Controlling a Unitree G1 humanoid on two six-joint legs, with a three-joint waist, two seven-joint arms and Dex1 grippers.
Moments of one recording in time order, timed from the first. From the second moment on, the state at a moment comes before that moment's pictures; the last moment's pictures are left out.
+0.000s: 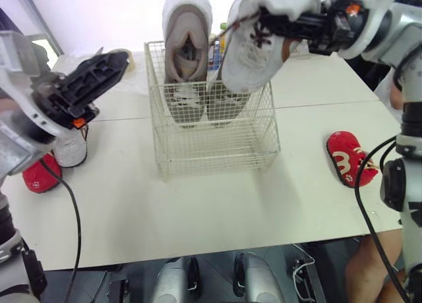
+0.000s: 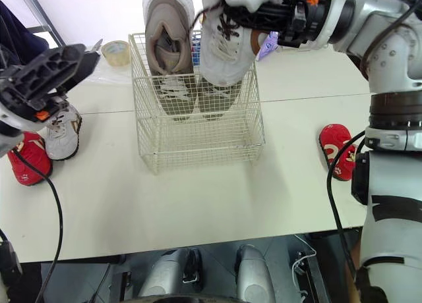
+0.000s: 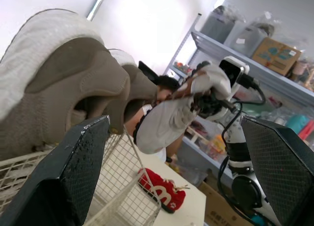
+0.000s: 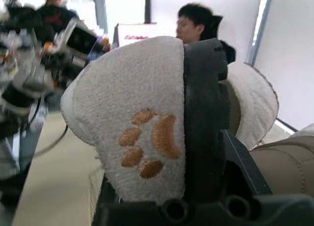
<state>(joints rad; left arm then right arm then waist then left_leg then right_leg) -0.48 0.86 0.50 -0.23 -1.82 0.91 -0.32 -1.34 -0.77 0.11 0.44 0.64 0.52 1.40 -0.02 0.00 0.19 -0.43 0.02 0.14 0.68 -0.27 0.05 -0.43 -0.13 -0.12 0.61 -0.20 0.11</state>
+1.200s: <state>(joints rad) -0.43 0.77 0.45 -0.37 -1.78 0.84 -0.27 -1.47 -0.62 0.51 1.11 0.33 -0.20 1.61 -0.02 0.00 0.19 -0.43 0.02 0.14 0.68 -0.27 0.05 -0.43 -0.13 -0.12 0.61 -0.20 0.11</state>
